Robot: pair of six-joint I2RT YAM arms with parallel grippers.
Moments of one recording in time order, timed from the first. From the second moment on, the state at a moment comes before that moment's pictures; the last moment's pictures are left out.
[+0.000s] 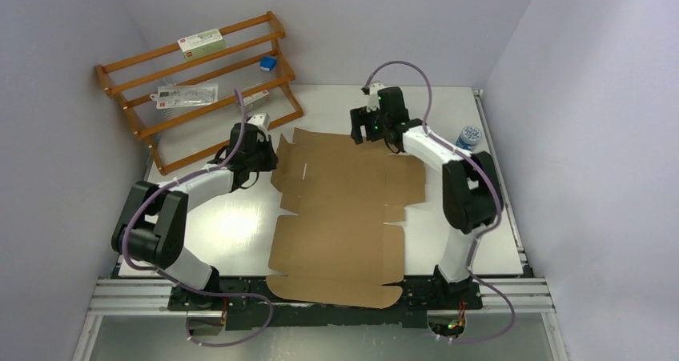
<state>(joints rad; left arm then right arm) -0.33 1.55 0.80 0.12 0.06 -0.33 0.36 1.82 1.31 -0.13 -0.11 0.03</state>
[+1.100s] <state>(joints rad) -0.30 1.54 0.69 0.32 0.12 -0.23 0.27 2.44 1.94 -0.35 -0.75 -0.16</state>
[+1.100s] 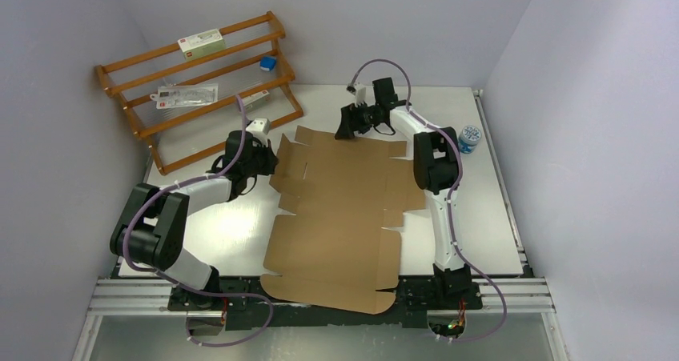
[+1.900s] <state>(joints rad) -0.29 1.52 0.64 0.39 0.14 -0.24 0.24 2.45 1.99 -0.64 -0.93 -0.36</state>
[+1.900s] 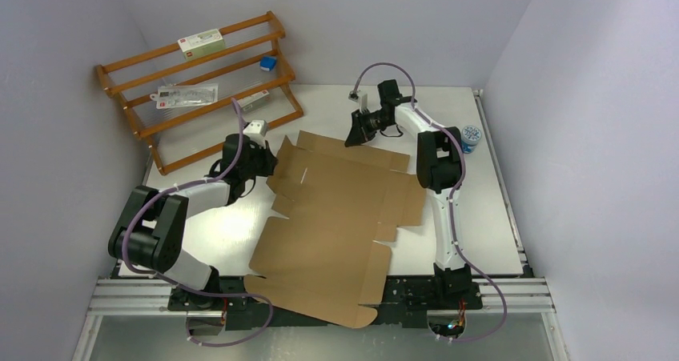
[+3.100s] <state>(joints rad) -0.24 1.56 0.60 0.70 0.30 -0.37 0.47 1.82 1.68 -0.58 -0.36 -0.77</state>
